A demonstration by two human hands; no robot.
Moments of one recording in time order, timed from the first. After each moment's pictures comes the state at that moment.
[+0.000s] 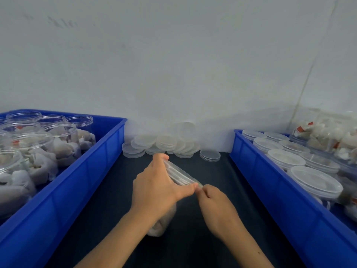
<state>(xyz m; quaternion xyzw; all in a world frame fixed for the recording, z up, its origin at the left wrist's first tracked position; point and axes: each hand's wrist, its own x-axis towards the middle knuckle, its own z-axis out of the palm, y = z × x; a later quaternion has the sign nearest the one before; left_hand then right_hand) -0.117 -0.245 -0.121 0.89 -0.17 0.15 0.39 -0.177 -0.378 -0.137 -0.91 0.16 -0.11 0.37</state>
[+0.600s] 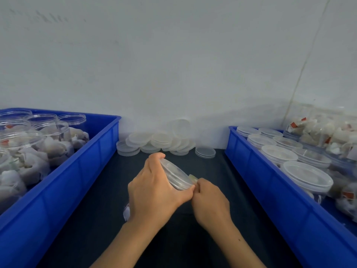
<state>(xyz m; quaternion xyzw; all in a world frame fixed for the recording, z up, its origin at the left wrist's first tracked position) -0.141 -0.256 -0.123 0.89 -0.15 0.26 0.35 -0.166 -0.376 -0.135 -0.93 0.21 -0.11 0.27</state>
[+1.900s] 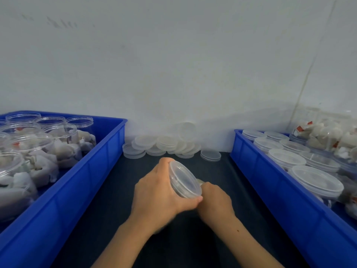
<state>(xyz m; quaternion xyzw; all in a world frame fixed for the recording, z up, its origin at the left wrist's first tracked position) -0.123 -0.234 -0.128 0.87 -0.25 0.15 0.40 -0.147 -0.374 -0.133 -0.97 0.17 -0.04 0.14</state>
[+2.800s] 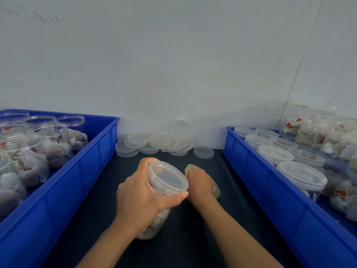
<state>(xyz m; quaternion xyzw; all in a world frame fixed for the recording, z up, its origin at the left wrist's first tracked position) -0.131 -0.219 -0.127 0.85 -0.20 0.14 0.47 -0.090 -0.386 -0.151 -0.97 0.22 -0.07 0.08</state>
